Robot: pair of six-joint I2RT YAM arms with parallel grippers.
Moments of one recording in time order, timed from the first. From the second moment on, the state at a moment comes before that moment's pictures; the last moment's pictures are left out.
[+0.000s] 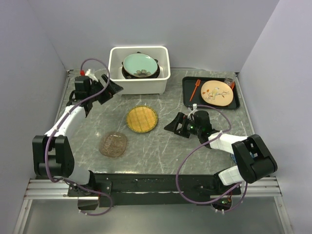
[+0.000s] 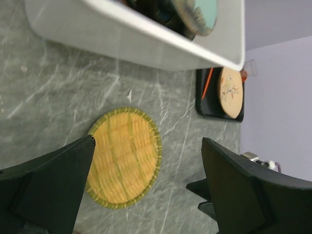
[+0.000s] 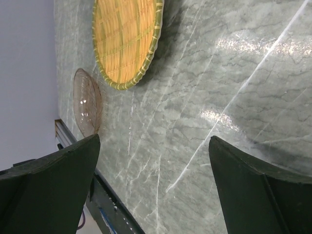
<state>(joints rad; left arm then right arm) -0.04 1.47 1.07 -0.05 0.43 -0.72 0.38 1.42 0.48 0.39 -0.46 0.81</state>
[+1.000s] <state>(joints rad) -0.06 1.75 0.84 0.18 0.58 -0.79 0.38 1.48 0.52 0.42 -0.48 0.81</state>
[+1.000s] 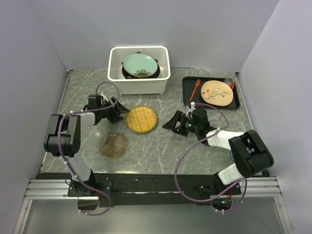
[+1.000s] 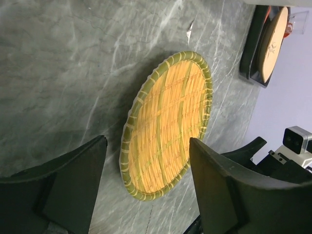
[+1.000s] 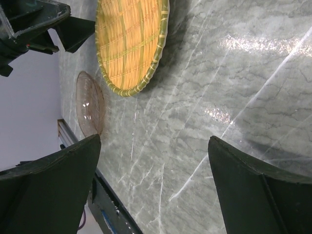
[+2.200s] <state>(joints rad) -0.11 1.89 0.83 0.34 0.67 -0.81 0.38 1.49 0.52 0.41 -0.48 0.81</state>
